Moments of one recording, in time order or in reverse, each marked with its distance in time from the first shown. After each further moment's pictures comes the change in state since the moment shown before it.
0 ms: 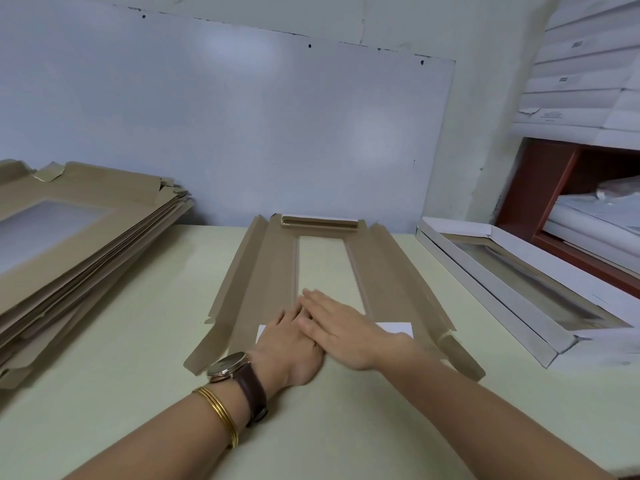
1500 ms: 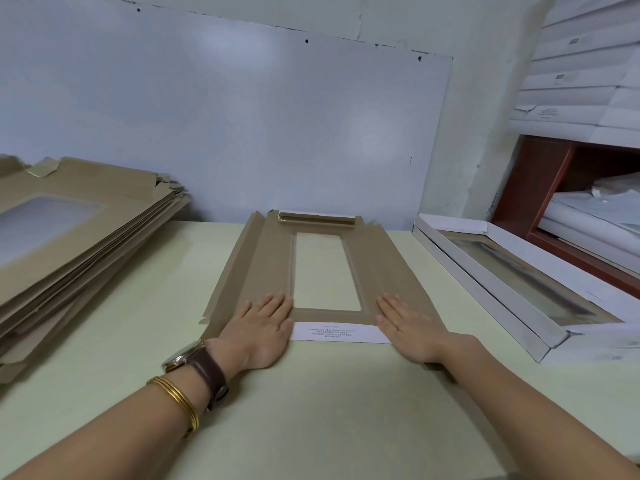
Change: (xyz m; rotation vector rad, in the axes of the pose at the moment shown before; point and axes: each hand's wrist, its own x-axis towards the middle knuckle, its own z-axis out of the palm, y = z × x) left_hand -0.012 -0.036 -0.013 -0.133 -0.142 -0.177; right_hand -0.044 0.103 -0.005 -0.087 -0.110 0.403
